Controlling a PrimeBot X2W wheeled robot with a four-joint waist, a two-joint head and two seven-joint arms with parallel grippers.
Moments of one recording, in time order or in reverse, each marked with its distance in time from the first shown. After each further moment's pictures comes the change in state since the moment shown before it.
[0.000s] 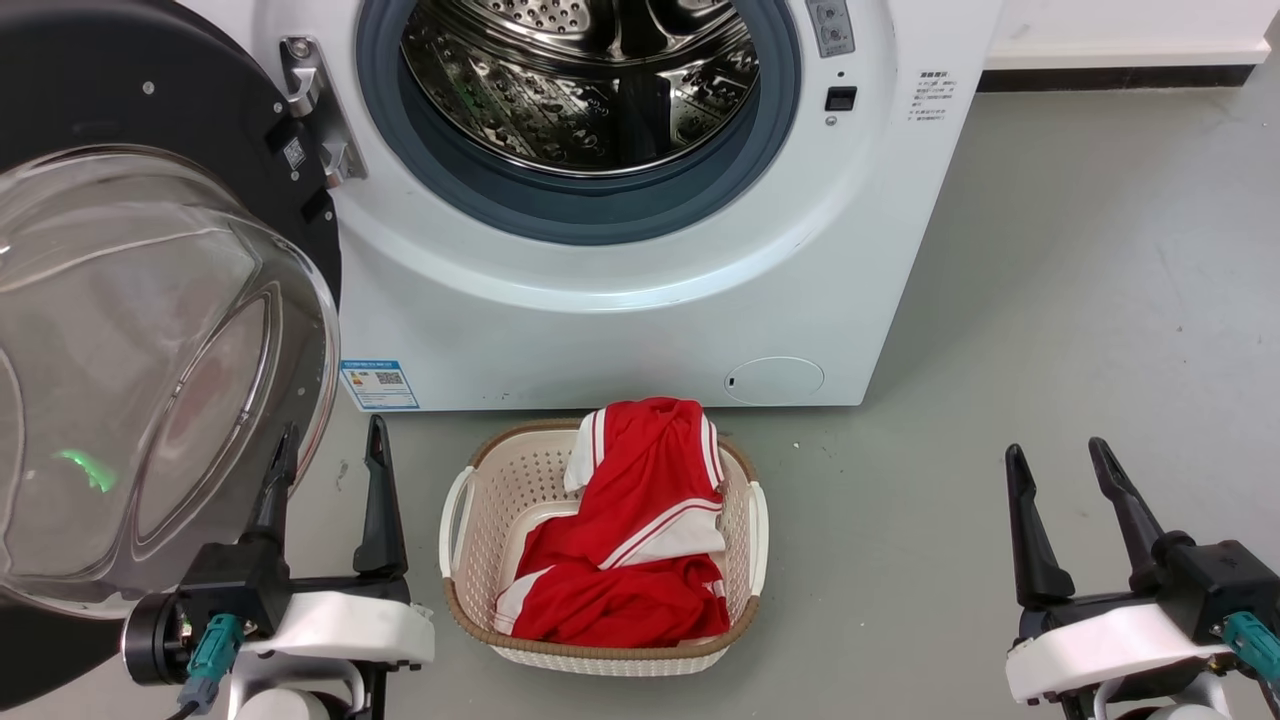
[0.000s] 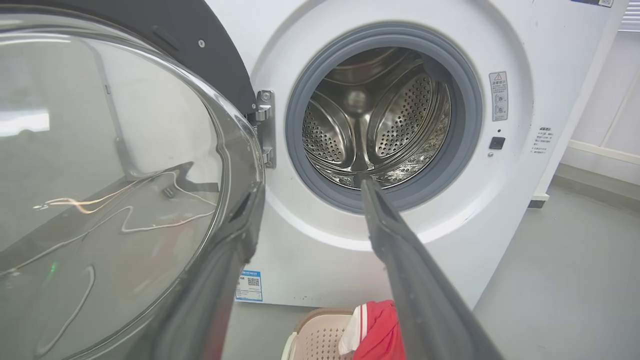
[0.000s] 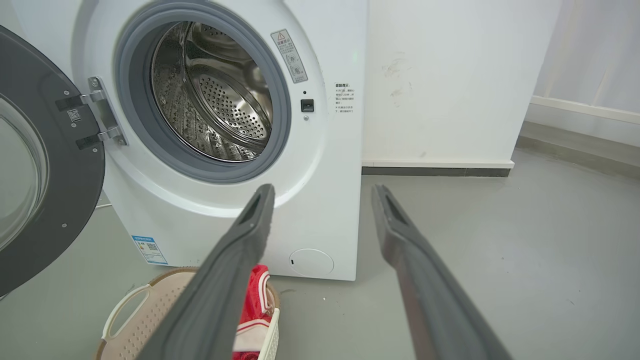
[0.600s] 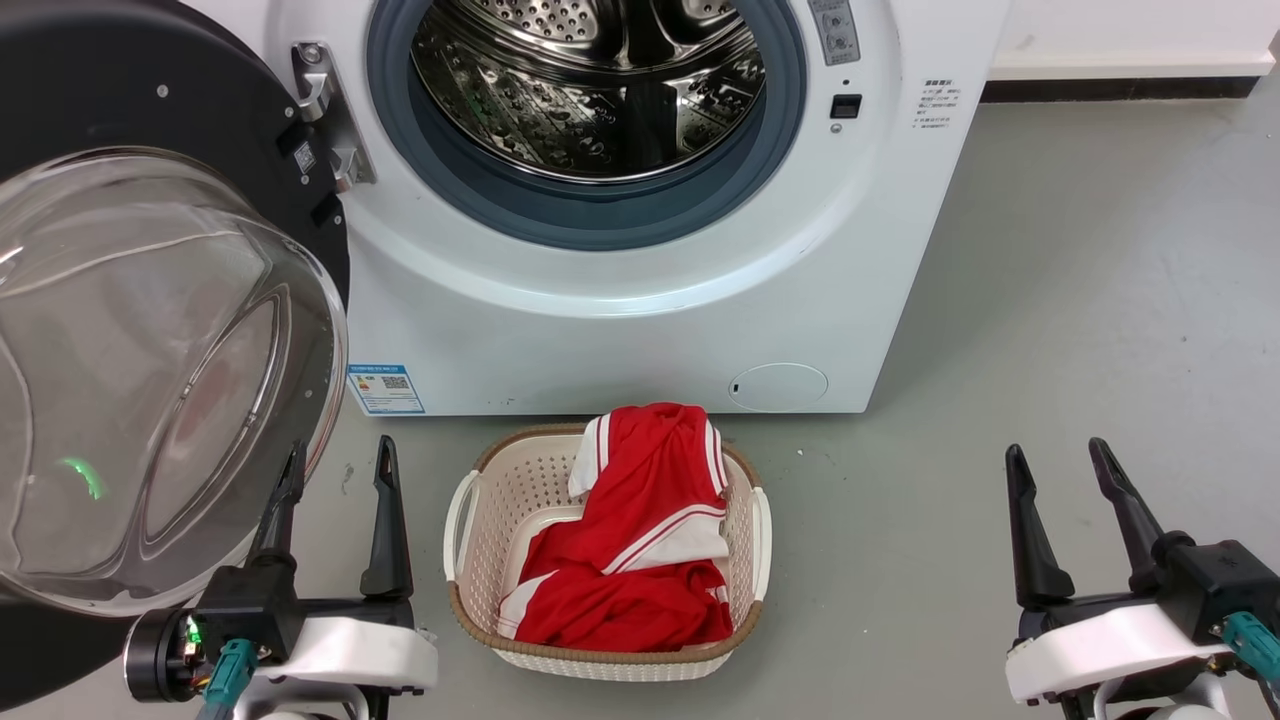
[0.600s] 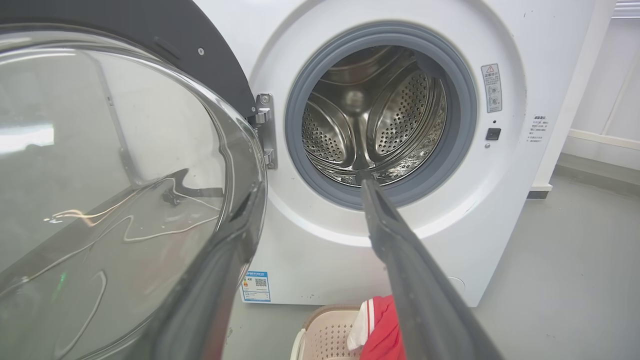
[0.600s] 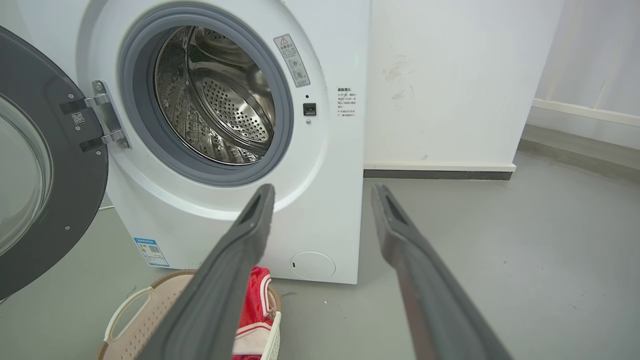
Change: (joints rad) left arm 0.047 -0.070 0.072 -0.025 0.122 -0.061 0.000; right arm 0.000 0.000 -0.002 -0.001 0.000 0.000 0.002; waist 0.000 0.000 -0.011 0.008
